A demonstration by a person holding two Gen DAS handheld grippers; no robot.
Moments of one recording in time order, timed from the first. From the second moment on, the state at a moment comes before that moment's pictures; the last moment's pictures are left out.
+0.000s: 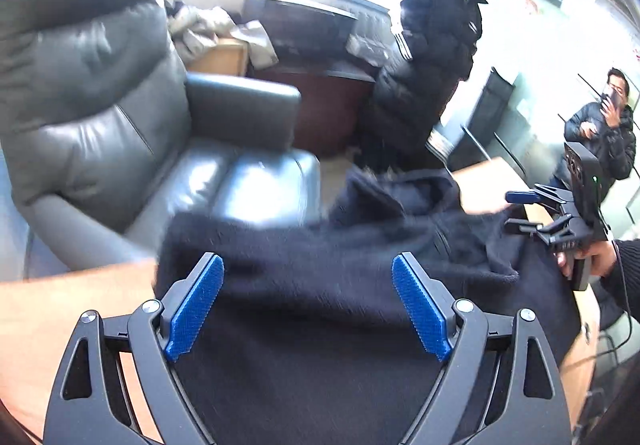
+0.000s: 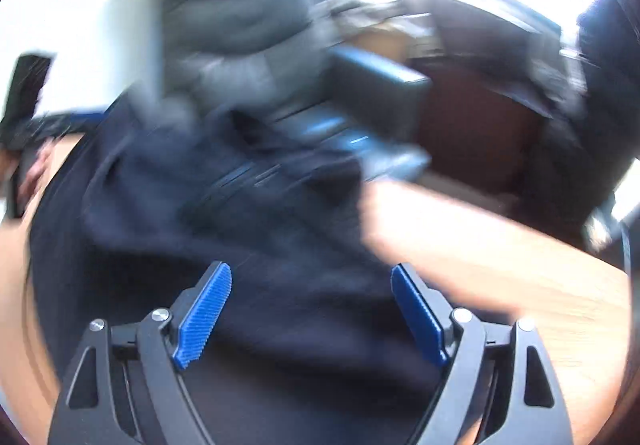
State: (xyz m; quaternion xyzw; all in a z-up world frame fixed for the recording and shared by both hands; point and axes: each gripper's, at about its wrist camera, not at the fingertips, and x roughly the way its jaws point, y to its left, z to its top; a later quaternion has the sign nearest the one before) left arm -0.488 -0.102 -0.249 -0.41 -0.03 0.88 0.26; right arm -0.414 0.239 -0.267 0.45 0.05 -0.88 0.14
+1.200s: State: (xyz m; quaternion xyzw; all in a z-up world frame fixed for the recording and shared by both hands) left arm -0.504 -0.050 -0.261 -0.42 0.04 0.83 0.36; right arm -0.407 0.244 -0.267 0.49 -0.04 -0.85 0.19
